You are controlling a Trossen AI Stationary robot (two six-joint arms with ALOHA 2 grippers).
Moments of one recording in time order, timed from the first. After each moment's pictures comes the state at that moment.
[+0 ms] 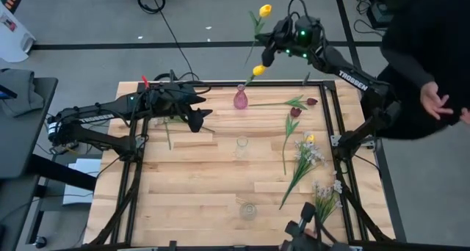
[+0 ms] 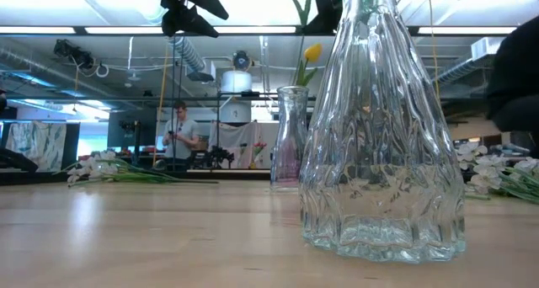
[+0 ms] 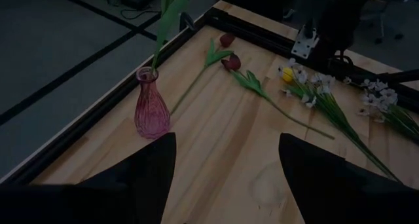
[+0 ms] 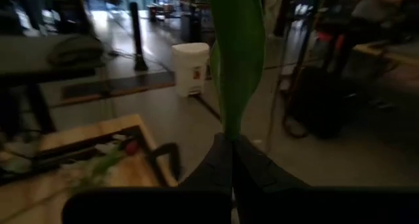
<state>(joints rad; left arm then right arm) 0.22 1.10 1.10 -0.49 -0.17 -0.27 -0.76 1.55 1.52 -0.13 -0.26 -0.07</state>
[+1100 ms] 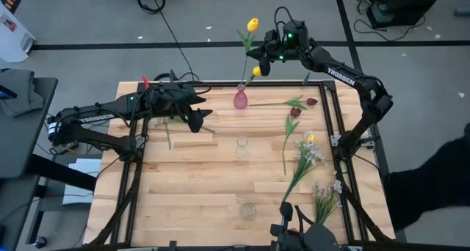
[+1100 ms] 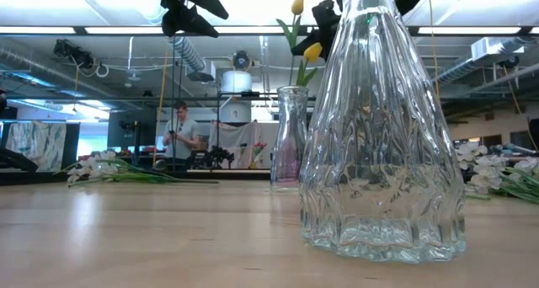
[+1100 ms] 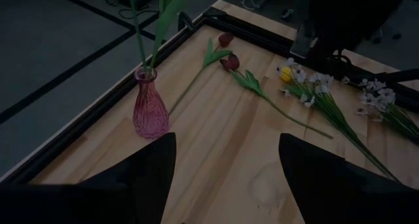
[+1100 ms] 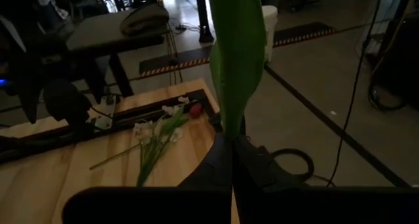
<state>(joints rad) 0.22 1.10 1.10 -0.49 -0.16 -0.27 -0.79 1.65 1.49 -0.15 -0.54 -0.04</state>
